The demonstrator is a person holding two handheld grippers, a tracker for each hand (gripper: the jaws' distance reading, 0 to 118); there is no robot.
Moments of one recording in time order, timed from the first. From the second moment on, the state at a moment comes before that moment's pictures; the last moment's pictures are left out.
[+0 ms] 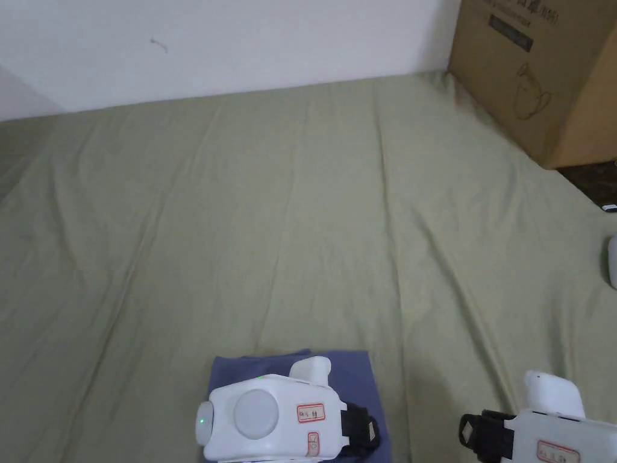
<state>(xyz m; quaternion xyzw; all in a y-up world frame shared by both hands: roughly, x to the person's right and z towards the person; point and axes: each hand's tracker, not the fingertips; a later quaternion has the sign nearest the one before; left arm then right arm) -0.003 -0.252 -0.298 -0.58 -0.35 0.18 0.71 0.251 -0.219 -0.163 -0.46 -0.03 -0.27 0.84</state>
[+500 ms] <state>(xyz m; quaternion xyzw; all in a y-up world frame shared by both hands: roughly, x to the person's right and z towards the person) -0.185 -0.203 -0.293 -0.50 -0.29 0.25 0.78 0.158 -0.185 -0.233 -0.46 0.12 -0.20 0.86</state>
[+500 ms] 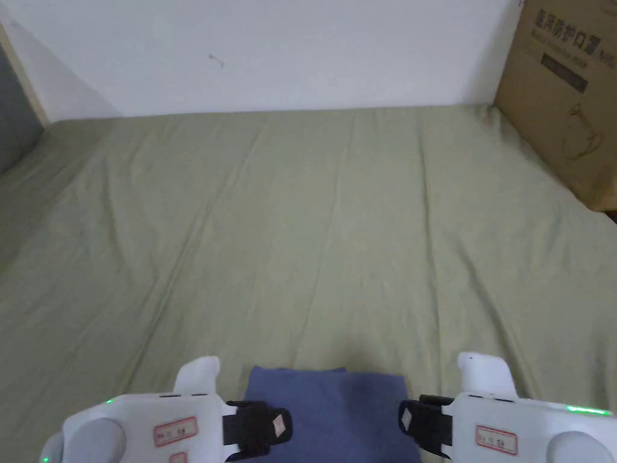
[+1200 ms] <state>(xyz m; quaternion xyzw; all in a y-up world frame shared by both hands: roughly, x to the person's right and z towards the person) -0.223 -0.310 -0.319 -0.52 -0.35 0.43 0.66 0.095 -0.251 -0.288 -0.55 0.16 -0.13 0.81</state>
